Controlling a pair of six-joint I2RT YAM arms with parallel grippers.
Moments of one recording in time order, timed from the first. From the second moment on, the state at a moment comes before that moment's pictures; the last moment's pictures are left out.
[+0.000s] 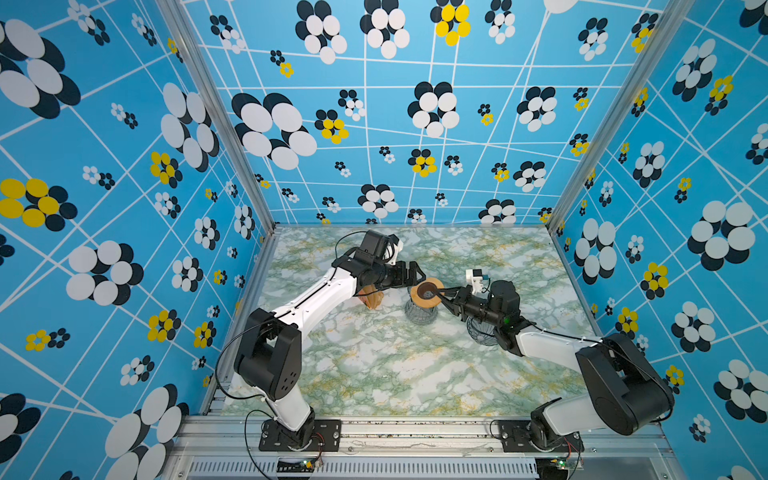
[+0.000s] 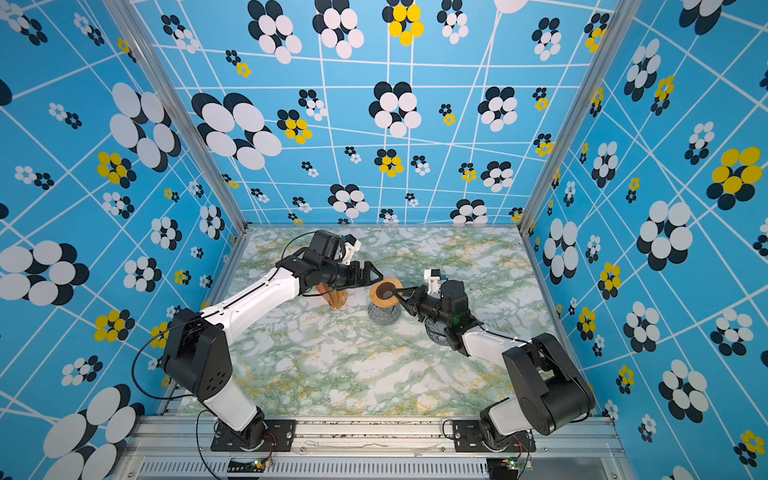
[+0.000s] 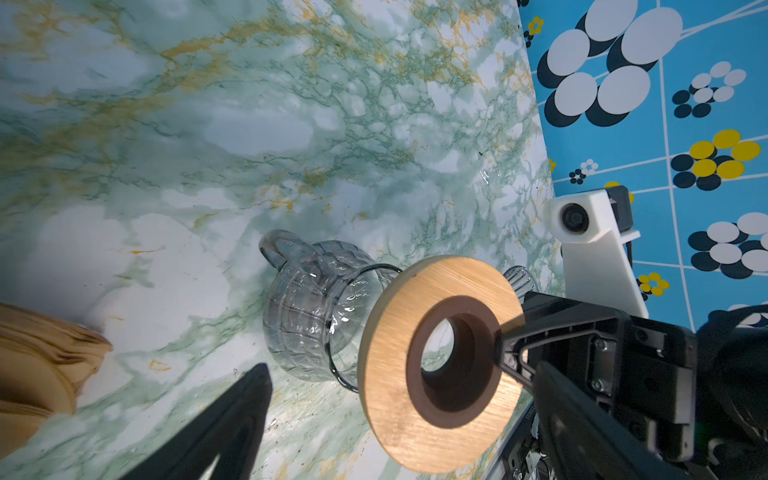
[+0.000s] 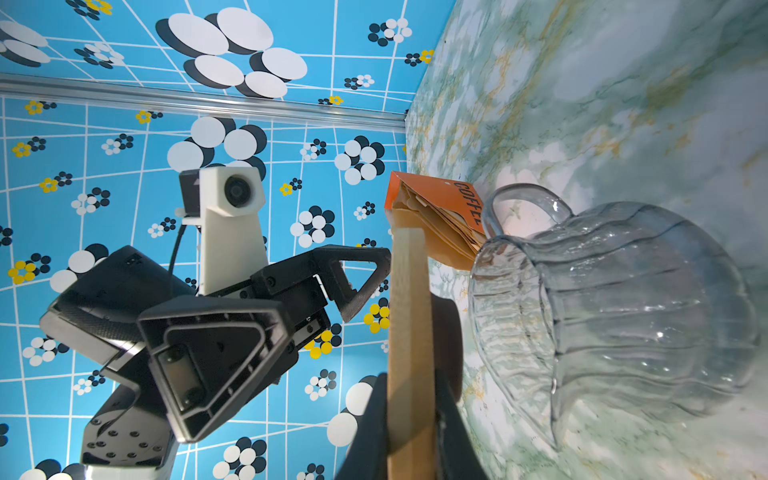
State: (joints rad) left arm -0.51 1.70 1.35 -0.47 0.48 -0.53; right arm 0.42 1.47 0.54 0.68 -0.56 1.30
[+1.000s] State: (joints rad) left arm -0.52 1.76 1.35 -0.48 0.51 -0.54; right arm 0.42 1.60 0.58 0.72 -0.59 1.29
